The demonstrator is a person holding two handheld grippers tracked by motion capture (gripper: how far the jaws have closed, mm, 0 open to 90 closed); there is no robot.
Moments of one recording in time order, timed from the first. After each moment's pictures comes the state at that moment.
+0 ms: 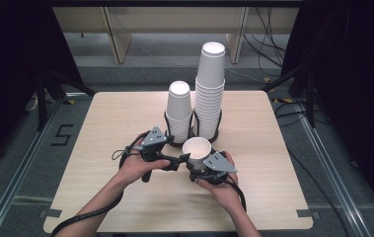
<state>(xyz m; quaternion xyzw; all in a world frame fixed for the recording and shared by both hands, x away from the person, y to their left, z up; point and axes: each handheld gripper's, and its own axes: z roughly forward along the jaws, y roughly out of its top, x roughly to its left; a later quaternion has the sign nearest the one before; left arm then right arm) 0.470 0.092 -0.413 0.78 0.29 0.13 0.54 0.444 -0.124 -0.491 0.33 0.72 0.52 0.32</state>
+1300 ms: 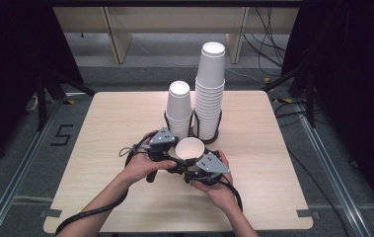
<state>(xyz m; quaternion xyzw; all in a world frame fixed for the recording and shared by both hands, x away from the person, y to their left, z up) 0.476 0.075 -0.416 0.80 0.28 0.09 0.53 0.443 -0.106 -0.488 0.29 0.73 0.54 0.31</state>
